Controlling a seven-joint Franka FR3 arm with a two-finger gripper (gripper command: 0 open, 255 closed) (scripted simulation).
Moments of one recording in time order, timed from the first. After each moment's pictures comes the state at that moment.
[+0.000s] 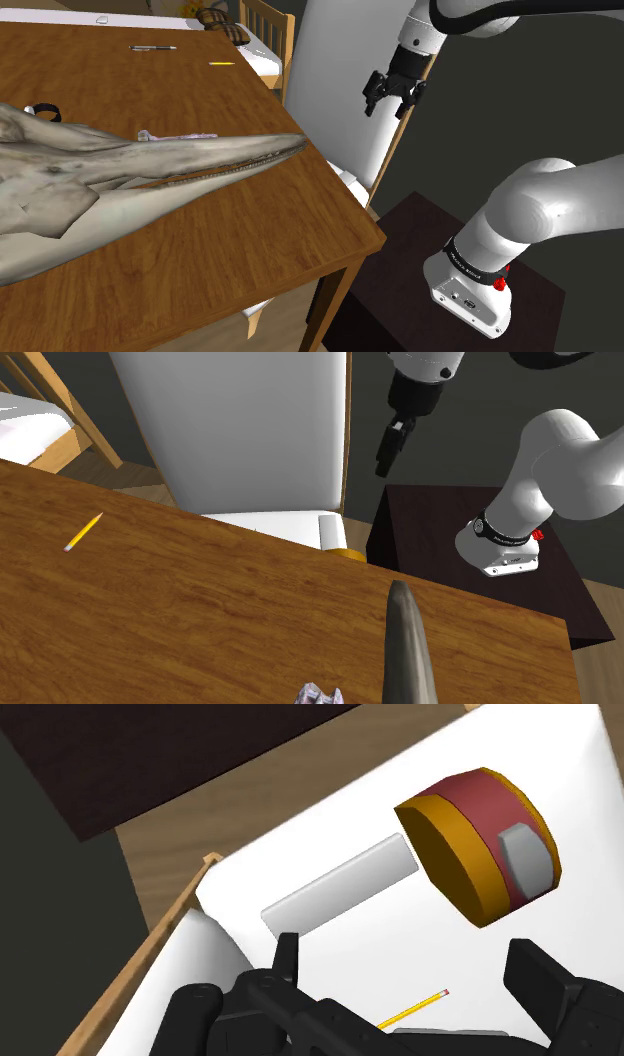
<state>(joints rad) -0.10 -0.73 0.09 -2.58 0.14 1.92 0.39</state>
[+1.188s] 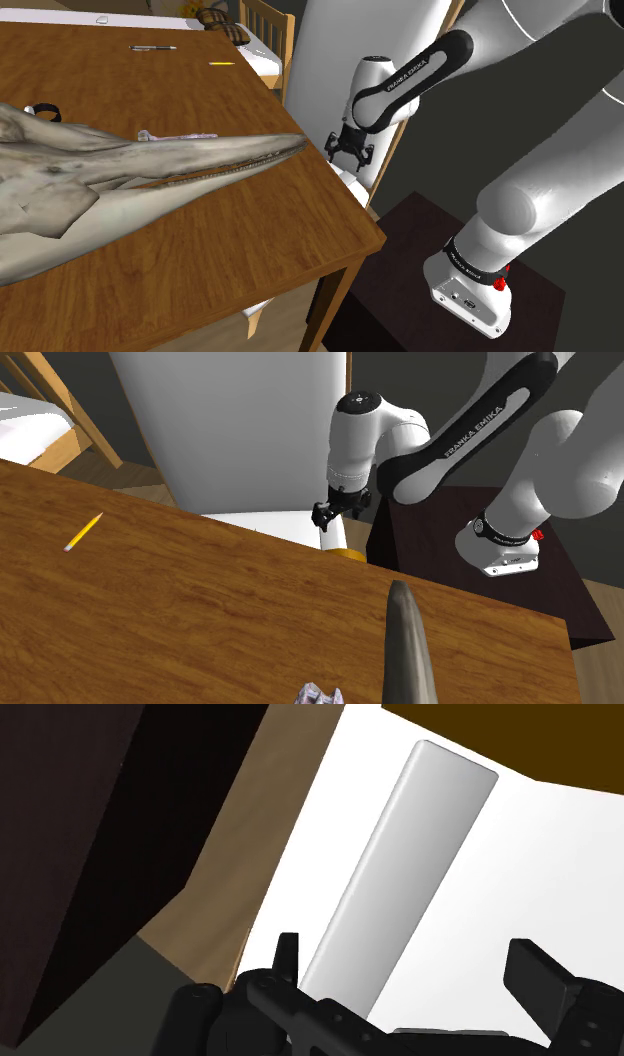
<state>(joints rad) -0.29 -0.08 0.32 -2.64 0.04 2.57 1.09</state>
